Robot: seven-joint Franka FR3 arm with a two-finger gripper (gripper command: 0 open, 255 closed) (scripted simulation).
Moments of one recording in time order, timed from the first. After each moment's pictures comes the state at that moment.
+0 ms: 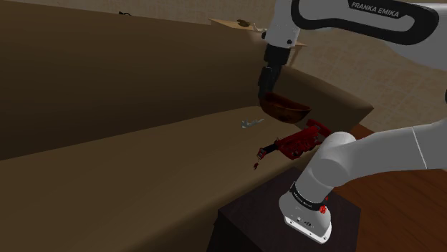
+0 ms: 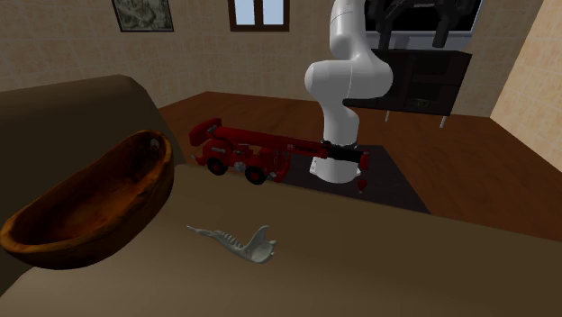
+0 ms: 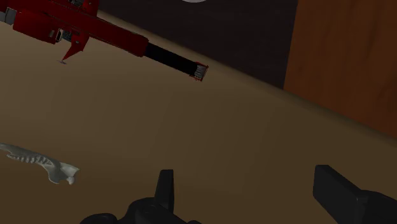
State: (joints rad) arm -0.02 -0.75 0.07 -2.31 0.08 1.49 -0.10
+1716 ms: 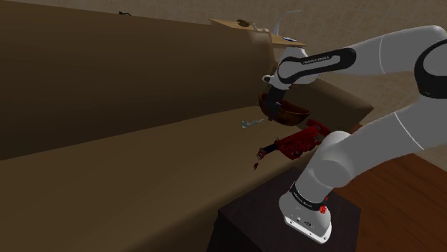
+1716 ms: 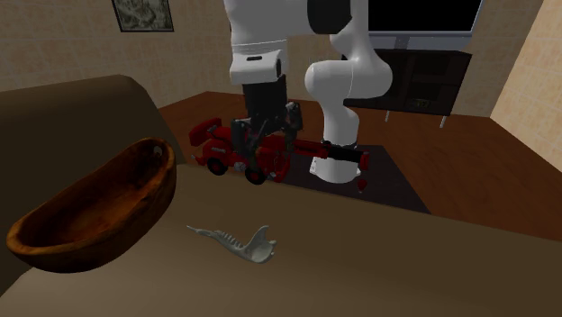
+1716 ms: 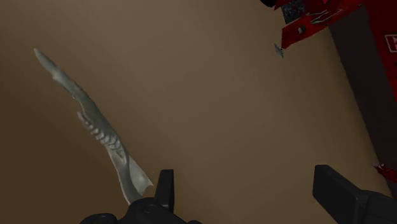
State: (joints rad) arm 0.03 -0.49 -0.58 -2.59 -0.22 2.11 -1.14
